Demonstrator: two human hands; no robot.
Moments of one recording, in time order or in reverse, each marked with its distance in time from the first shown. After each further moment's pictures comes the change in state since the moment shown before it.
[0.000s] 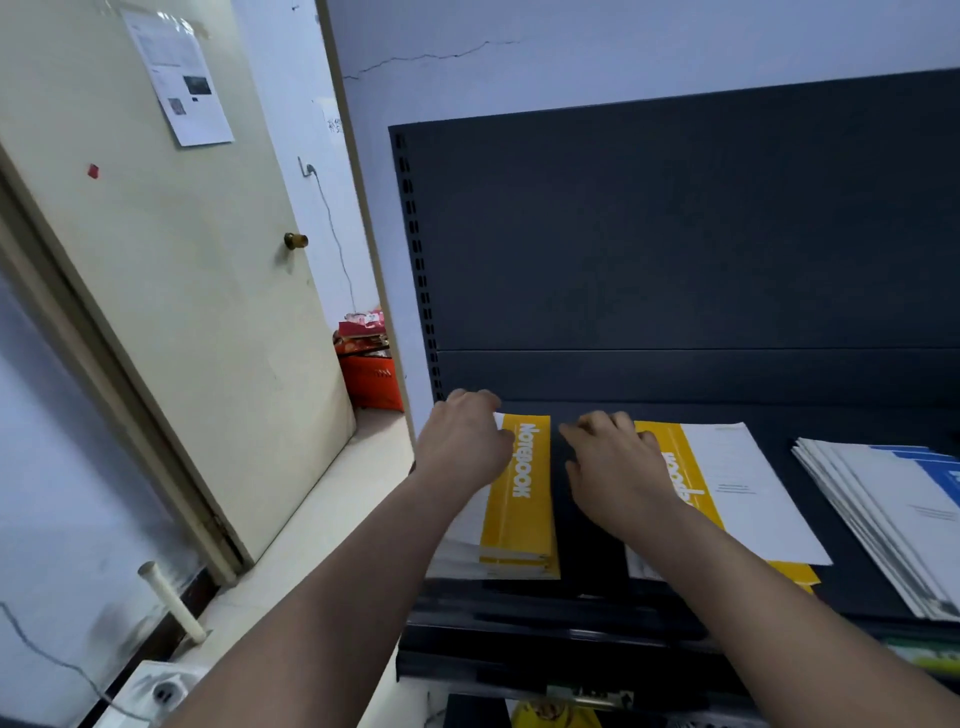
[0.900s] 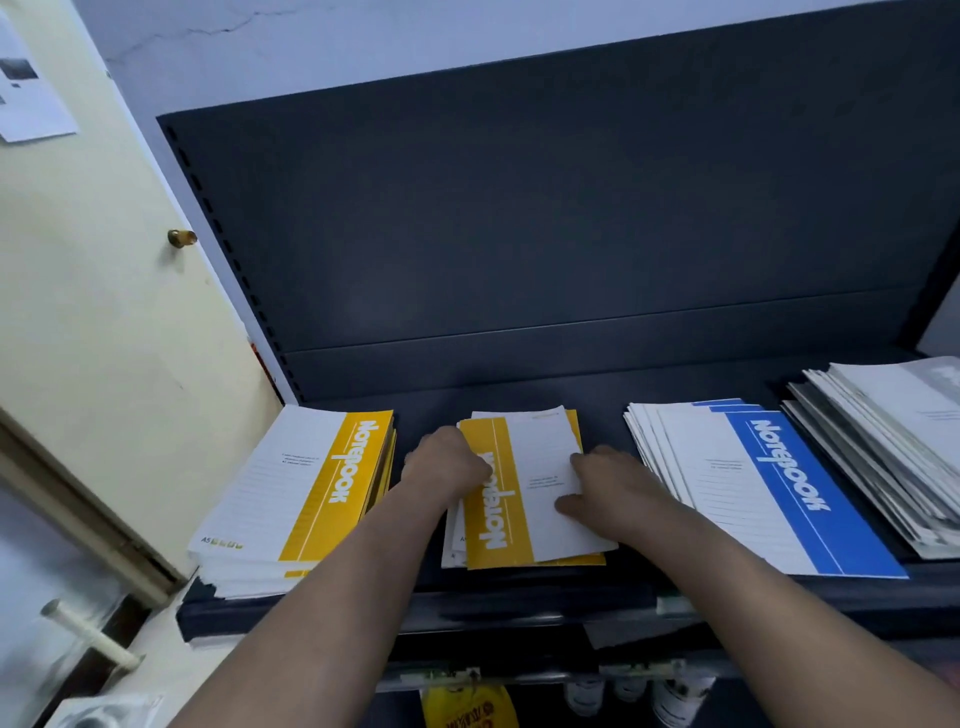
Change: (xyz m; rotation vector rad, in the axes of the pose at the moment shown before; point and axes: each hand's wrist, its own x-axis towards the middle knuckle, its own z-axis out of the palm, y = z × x) left_hand 0.005 0.131 0.116 -0.098 -0.369 -0.251; right_hand -0.052 0.171 -0.010 0.137 -0.441 0.227
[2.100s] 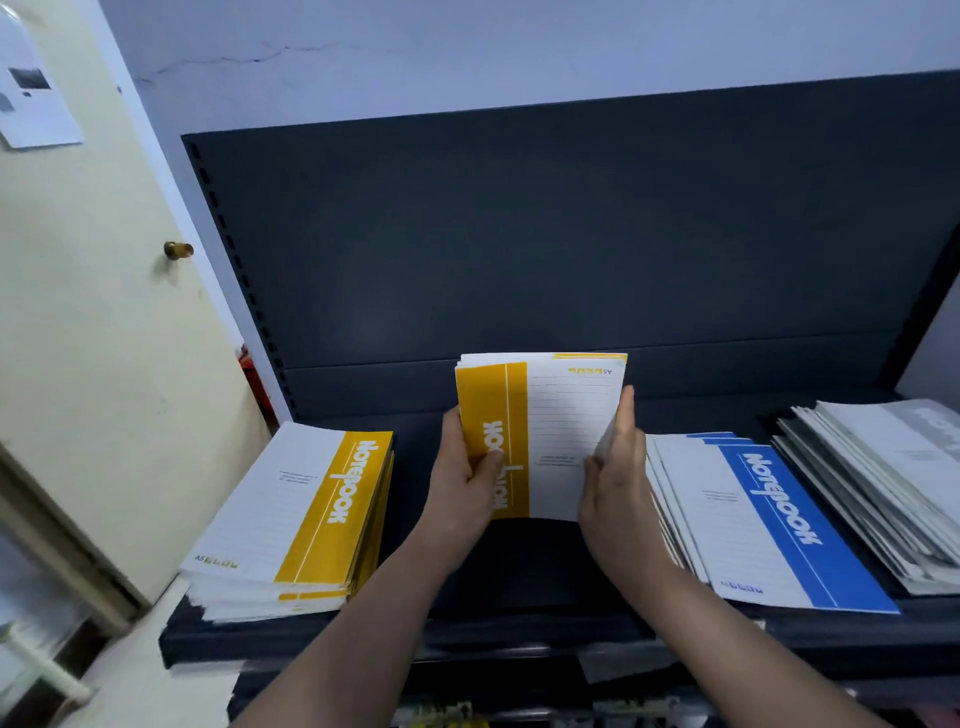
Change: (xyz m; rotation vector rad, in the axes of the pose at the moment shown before) left_hand -0.033 -0.008 0.009 -0.810 0.101 0.484; right_hand -0.007 -0.011 0.017 0.496 0.944 -0.239
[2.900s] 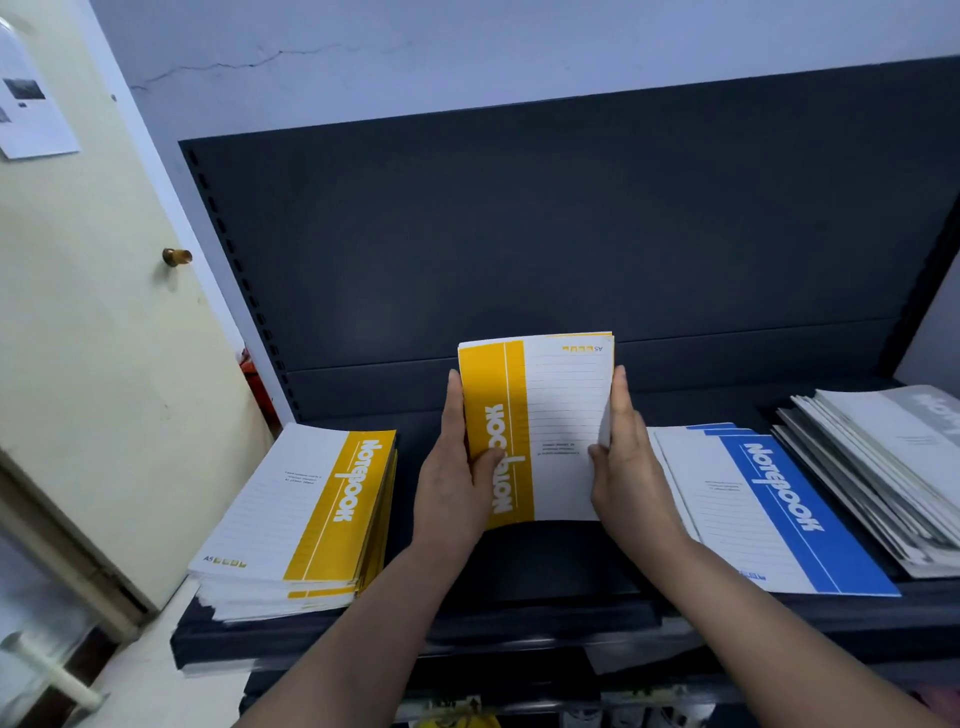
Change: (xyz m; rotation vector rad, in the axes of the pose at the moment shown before) left_hand -0.002 -0.004 -0.004 0.466 0.146 0.177; right_hand 0.013 0.001 -0.012 -0.015 -0.186 0.132
